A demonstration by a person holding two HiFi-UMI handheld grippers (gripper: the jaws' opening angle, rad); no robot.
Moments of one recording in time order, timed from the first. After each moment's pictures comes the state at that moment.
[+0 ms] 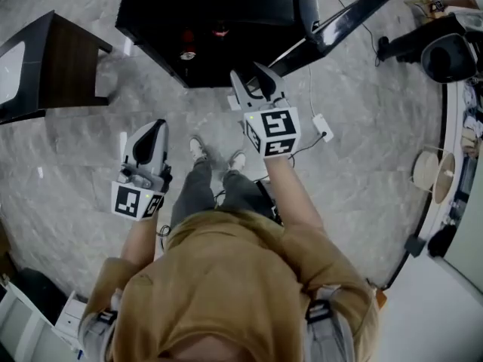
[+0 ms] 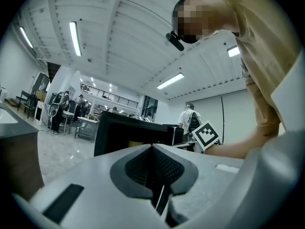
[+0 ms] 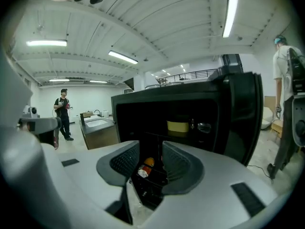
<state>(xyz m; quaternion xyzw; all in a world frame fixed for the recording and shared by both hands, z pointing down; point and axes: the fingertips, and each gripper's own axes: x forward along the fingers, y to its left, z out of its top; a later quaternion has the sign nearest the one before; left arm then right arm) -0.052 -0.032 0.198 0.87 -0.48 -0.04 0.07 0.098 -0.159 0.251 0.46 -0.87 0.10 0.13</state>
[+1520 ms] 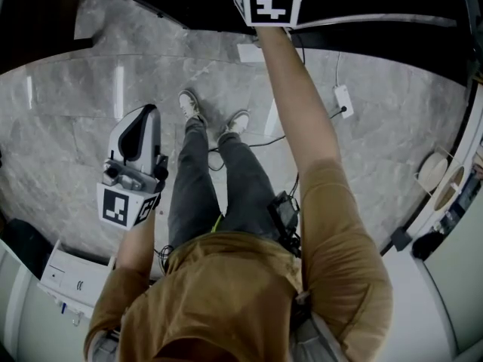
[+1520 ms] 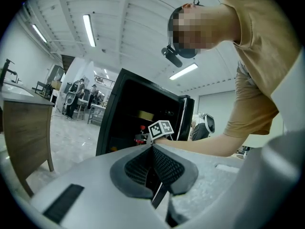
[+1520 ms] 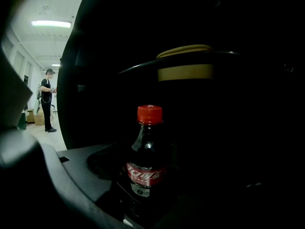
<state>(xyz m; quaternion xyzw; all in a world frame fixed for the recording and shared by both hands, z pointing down) -0.028 -0.042 0.380 0.83 -0.53 -0.02 0.14 0.051 -0.367 0.454 0.46 -0.87 0.07 0.16</state>
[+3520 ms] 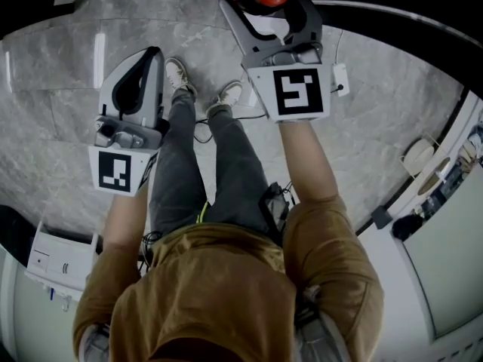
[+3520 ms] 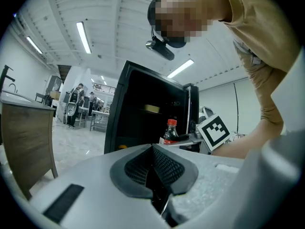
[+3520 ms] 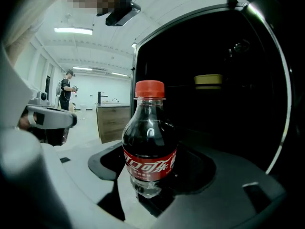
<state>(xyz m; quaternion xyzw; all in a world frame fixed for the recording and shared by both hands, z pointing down) -0.056 -0.069 0.448 0.83 -0.55 0.00 0.08 0.026 -0.185 0.472 0.37 -0.92 0.02 0.13</state>
